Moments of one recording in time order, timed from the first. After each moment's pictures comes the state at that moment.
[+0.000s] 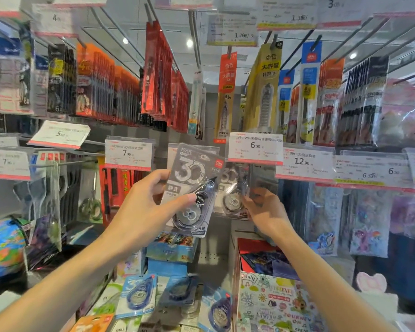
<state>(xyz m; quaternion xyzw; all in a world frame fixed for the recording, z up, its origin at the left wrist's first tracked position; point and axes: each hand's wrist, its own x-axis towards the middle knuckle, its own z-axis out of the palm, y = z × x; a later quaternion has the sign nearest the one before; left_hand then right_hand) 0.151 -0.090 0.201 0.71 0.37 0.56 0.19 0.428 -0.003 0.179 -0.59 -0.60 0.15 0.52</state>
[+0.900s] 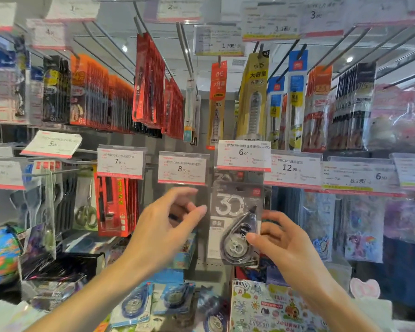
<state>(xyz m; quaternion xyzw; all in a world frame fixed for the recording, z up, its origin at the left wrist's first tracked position) 0.191 -0.093 0.185 0.73 0.34 0.58 0.11 0.442 -0.116 0.158 -0.39 -0.66 0.28 0.58</state>
